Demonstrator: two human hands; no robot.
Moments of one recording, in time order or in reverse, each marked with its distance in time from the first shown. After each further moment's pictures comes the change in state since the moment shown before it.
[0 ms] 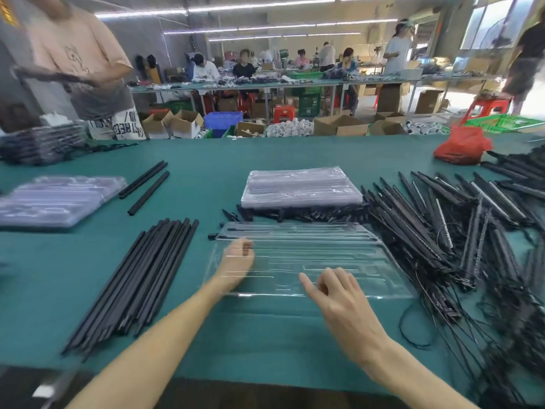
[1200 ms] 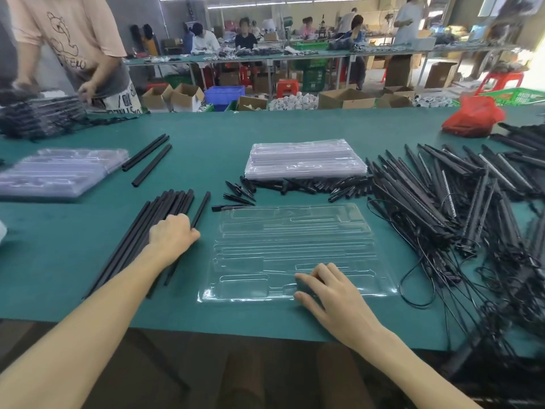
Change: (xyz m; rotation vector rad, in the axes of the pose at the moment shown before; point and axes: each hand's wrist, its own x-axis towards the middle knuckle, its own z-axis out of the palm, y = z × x) left_hand -0.015 -0.053 -0.107 0.867 0.109 -0.192; right_hand -0.037 -0.024 0.015 0.326 -0.245 0.109
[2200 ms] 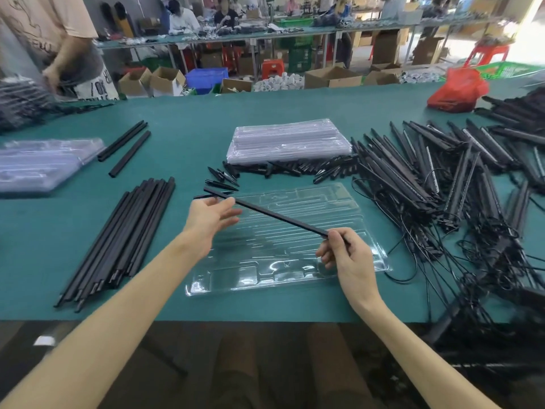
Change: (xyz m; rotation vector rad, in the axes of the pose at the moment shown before) left_hand -0.055 0.101 -0.017 -1.604 -0.287 -0.212; right_hand 0.001 0.027 -0.007 0.924 0.449 0.483
